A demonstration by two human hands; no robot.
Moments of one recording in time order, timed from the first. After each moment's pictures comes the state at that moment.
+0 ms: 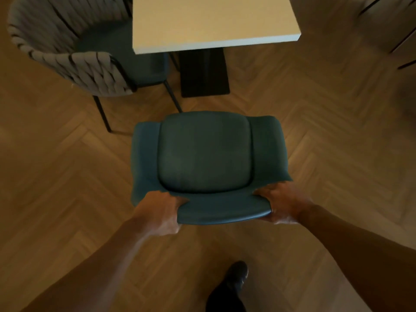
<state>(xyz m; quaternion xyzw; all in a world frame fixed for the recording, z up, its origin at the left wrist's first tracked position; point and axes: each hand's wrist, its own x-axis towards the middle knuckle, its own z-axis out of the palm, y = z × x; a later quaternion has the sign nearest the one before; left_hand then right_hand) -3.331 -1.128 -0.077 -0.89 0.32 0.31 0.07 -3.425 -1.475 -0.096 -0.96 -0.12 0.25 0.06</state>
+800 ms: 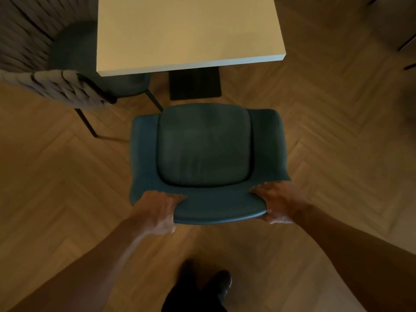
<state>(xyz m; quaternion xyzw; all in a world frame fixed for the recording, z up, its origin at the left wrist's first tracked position) -3.243 -1.243 -0.081 -0.89 0.30 0.34 0.04 -3.336 -1.598 -0.106 -0.95 -0.14 0.26 0.08</state>
